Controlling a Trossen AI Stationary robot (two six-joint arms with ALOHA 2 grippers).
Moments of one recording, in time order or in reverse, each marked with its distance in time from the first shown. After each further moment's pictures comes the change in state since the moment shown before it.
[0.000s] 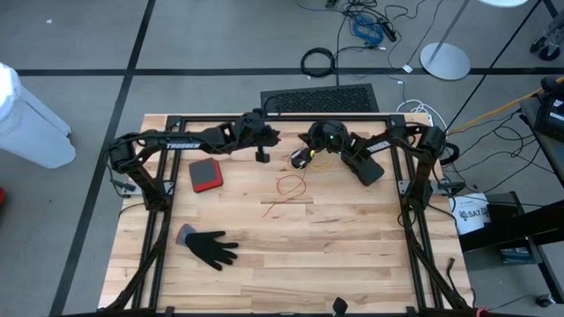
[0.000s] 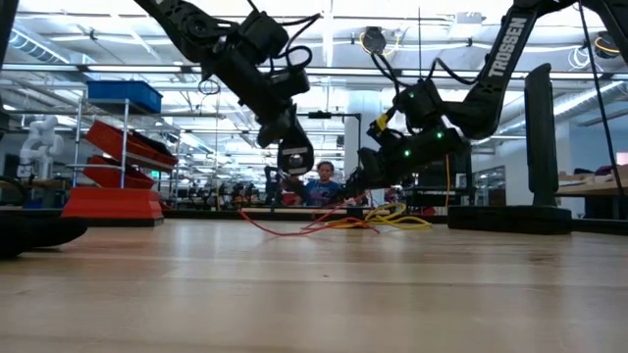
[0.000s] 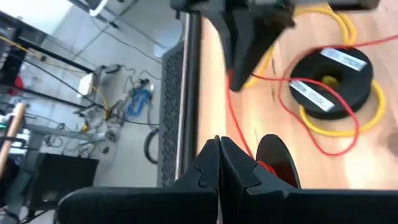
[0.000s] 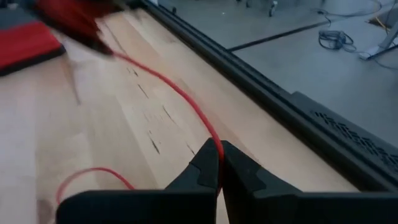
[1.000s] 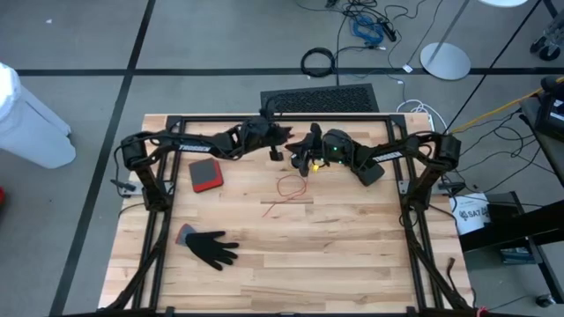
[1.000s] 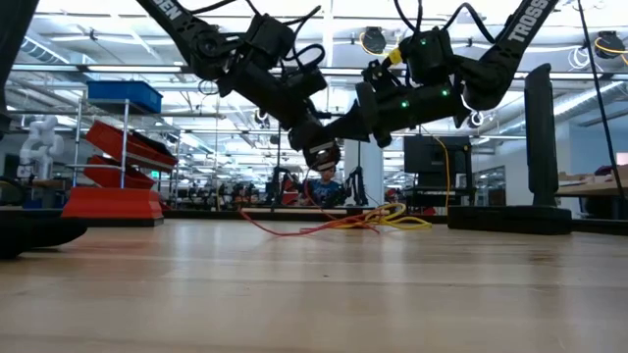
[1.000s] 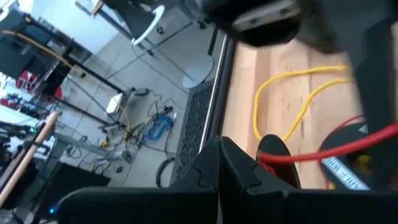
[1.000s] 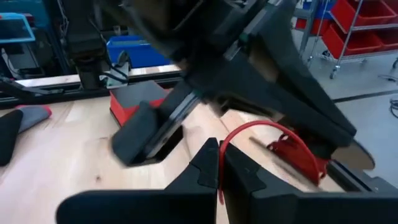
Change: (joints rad) left arm -0.040 0.109 -0.001 0.320 -0.046 -0.079; right arm 0.192 -0.153 0.000 0.064 -0.071 -0.007
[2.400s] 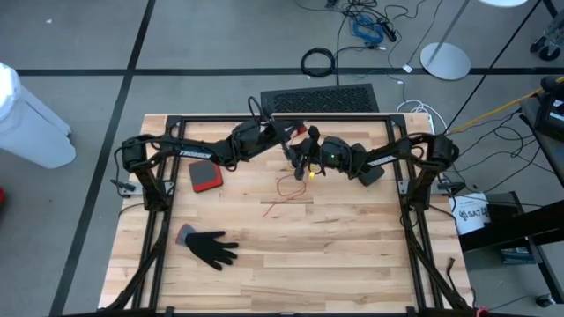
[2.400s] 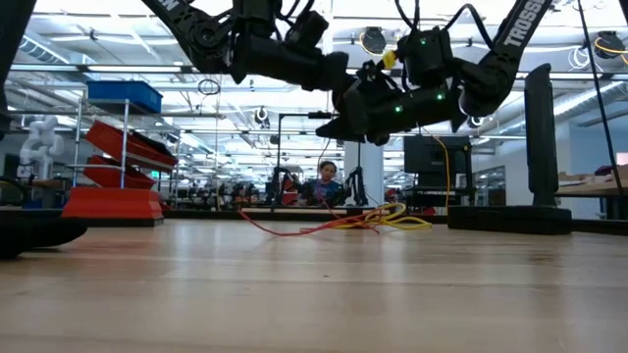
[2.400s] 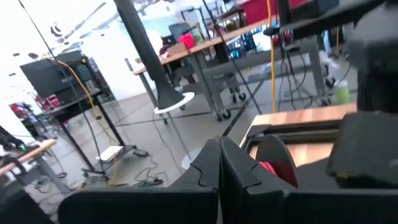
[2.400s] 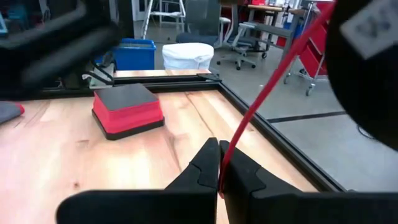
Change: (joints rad) left arm -0.084 0.000 0.000 0.412 -0.012 -0.287; right arm 0.068 0.066 0.001 0.111 0.136 -0.075
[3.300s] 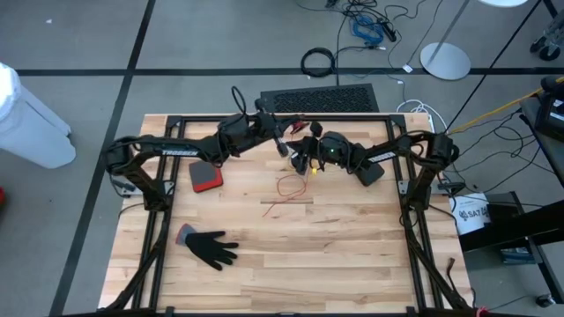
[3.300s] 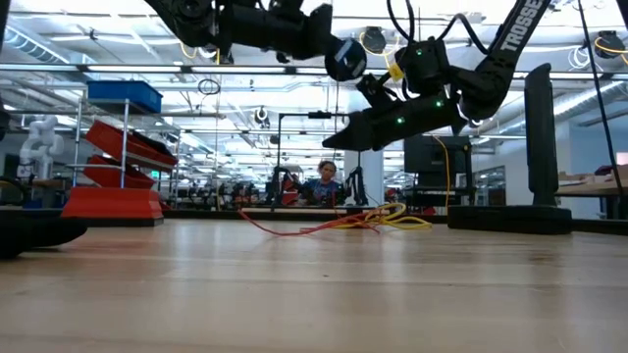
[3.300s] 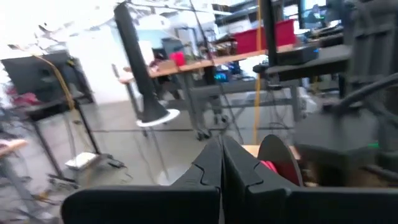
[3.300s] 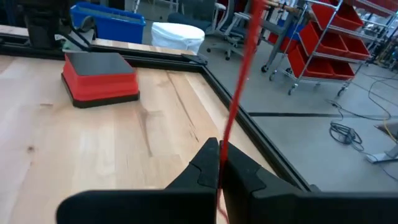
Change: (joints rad) left arm 0.003 -0.154 0.000 -0.093 0.084 -0.145; right arm -0.067 0.004 0.000 -0.055 -0.018 -0.156
